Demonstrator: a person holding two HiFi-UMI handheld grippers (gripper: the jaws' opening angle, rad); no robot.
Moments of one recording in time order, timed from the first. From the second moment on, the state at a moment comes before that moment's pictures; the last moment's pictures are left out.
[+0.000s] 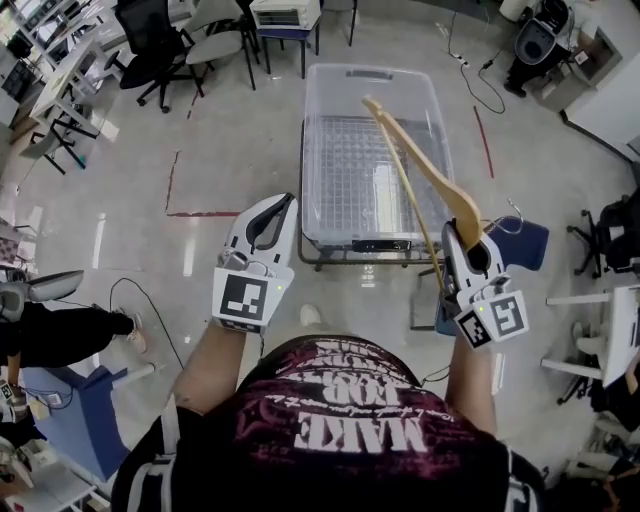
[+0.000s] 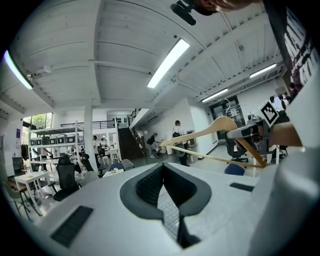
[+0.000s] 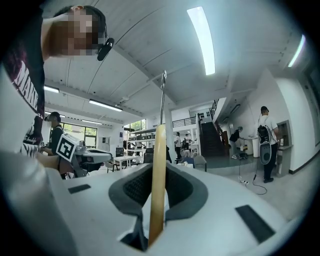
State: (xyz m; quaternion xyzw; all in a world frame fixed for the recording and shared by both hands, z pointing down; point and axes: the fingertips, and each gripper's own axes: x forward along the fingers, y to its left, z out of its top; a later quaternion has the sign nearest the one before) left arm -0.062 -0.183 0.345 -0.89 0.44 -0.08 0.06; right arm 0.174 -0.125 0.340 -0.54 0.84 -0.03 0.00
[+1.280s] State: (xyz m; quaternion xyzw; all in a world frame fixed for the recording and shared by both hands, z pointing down) left arm -0.078 -0.272 0.374 -0.92 0.39 -0.07 0.03; right arm 0.131 -0.188 0.338 -0.55 0.83 -0.01 -0.04
